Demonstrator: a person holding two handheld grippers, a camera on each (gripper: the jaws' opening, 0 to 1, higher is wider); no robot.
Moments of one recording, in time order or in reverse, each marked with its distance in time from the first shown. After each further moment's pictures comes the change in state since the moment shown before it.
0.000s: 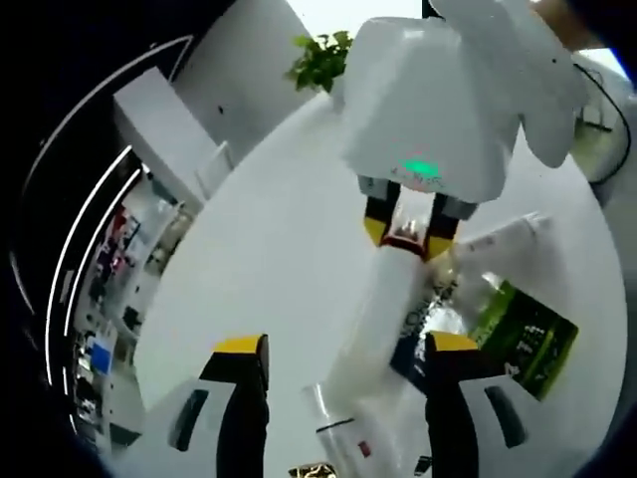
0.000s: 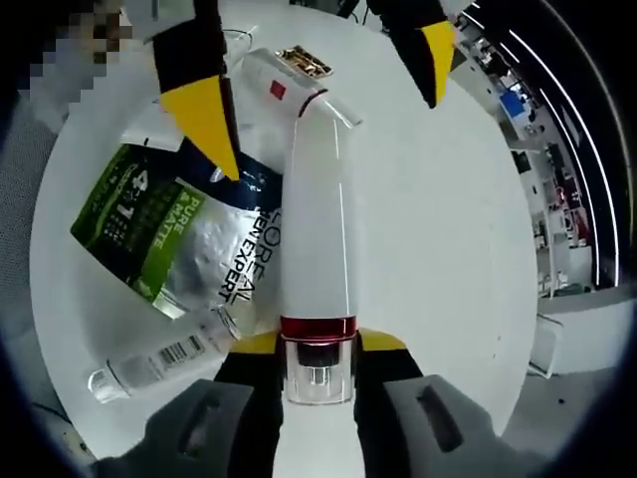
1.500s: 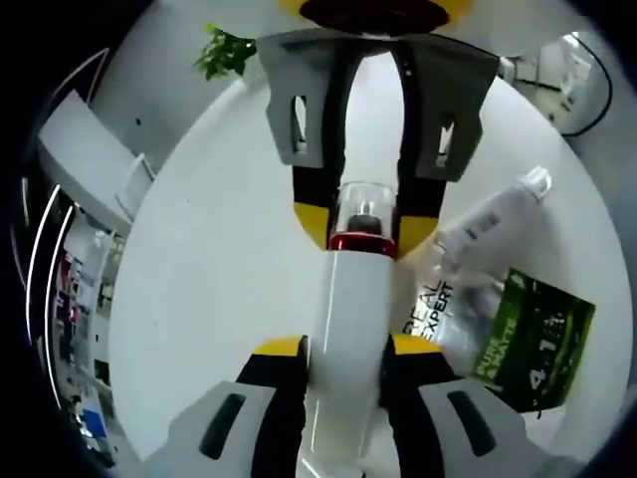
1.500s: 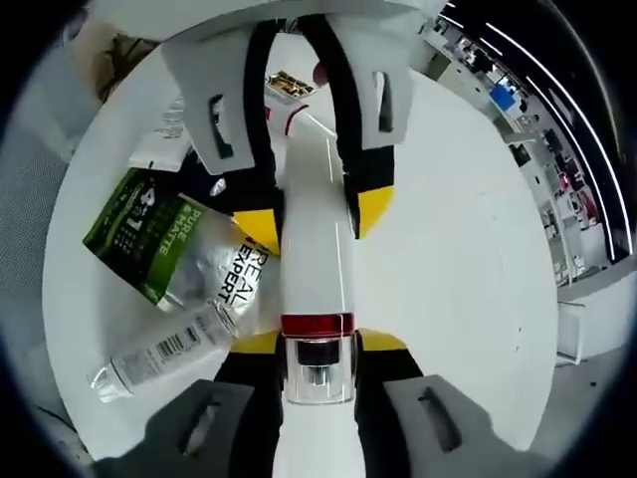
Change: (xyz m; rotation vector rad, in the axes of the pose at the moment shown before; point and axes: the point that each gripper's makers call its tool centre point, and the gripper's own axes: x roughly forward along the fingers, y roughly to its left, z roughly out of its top) left arm 0.060 -0.026 0.005 0.163 0.071 -0.251; right arm 0.006 -0.007 -0.007 0.108 -0.136 0.058
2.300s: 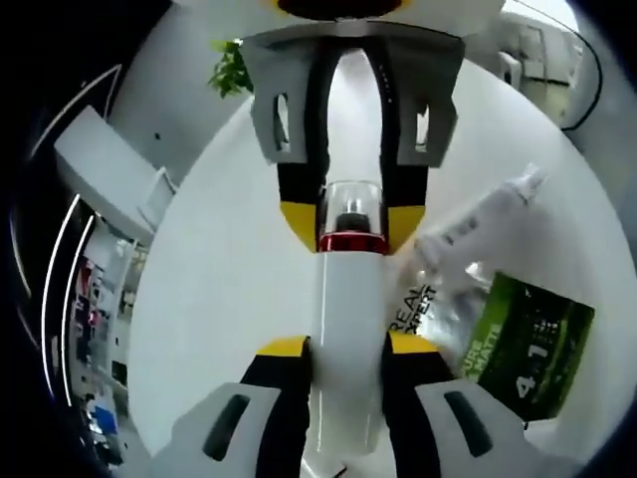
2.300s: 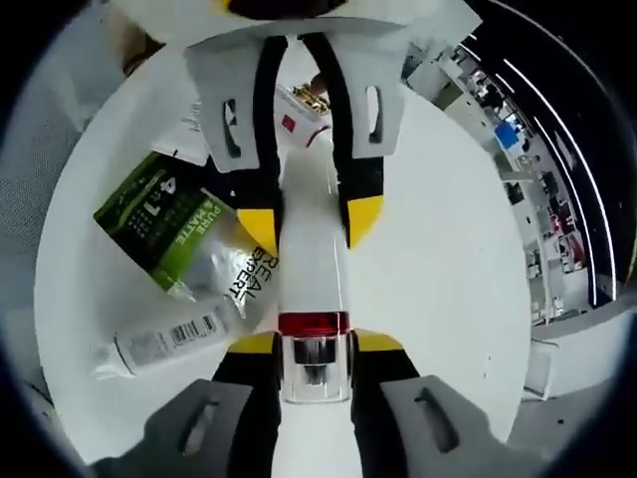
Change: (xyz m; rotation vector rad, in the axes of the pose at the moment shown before) left arm -0.020 -0.008 0.005 0.005 -0.072 0.124; right arm -0.031 0.005 0.019 -0.203 -0.019 -0.078
